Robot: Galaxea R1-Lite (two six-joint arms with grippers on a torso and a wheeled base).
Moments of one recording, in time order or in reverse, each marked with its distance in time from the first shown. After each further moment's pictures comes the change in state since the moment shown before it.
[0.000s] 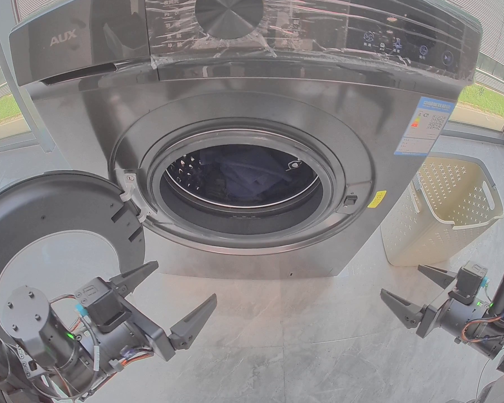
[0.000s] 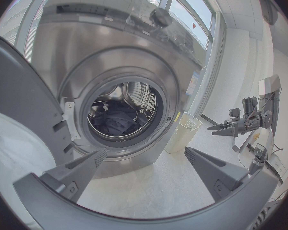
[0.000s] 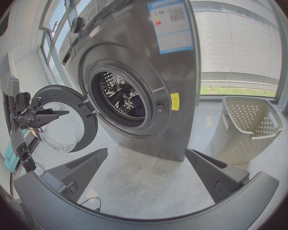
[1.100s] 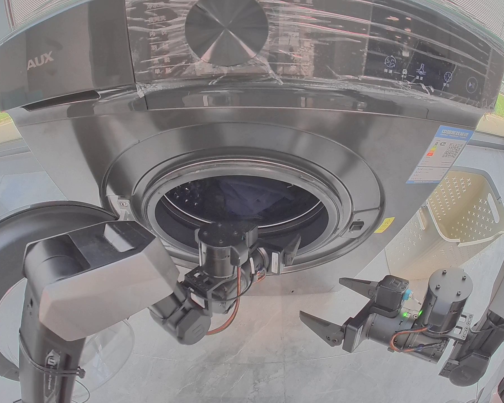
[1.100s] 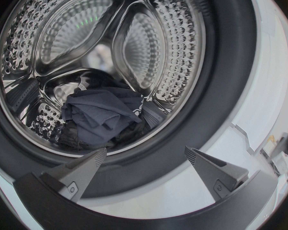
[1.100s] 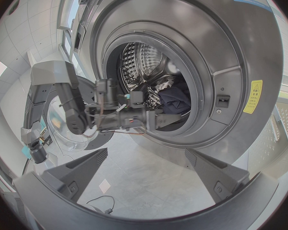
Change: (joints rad) left arm 0.106 0.757 -0.999 0.296 -0.060 -0.029; right arm 0.151 0.462 -0.158 -0.279 0.125 -0.014
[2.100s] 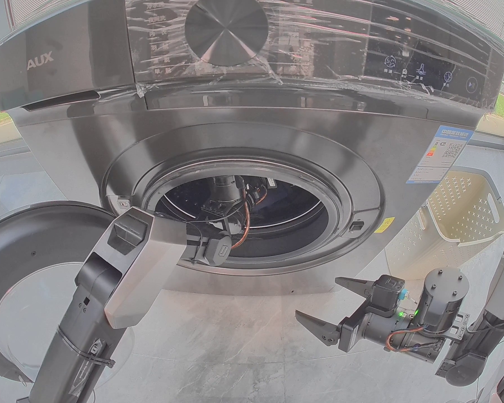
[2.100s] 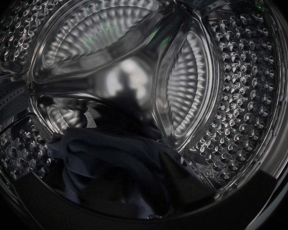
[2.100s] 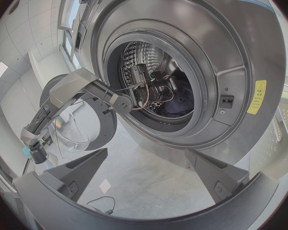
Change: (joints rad) left arm 0.141 0.309 -0.947 0.348 0.035 -0.169; right arm 0.006 0.014 -0.019 0.000 0.003 0.000
